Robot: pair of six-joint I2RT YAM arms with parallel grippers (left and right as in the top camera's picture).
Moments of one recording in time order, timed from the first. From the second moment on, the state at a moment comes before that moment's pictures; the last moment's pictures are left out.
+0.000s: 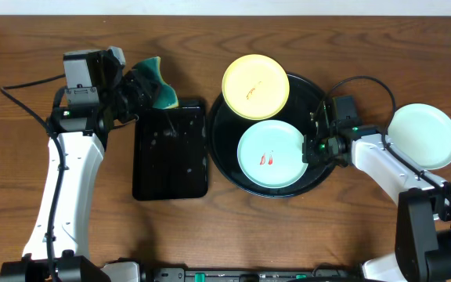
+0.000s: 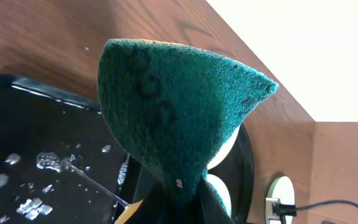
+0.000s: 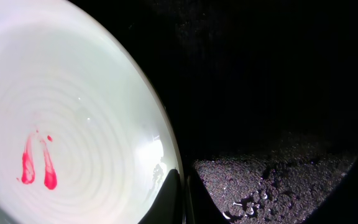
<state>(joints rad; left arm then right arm) 0.08 1.44 1.20 -0.57 0.52 -0.63 0.20 1.68 0.90 -0.51 -0.21 0.26</state>
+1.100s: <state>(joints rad) 0.05 1.44 1.20 -0.66 0.48 -0.57 0.20 1.68 0.90 -0.51 -0.21 0.26</state>
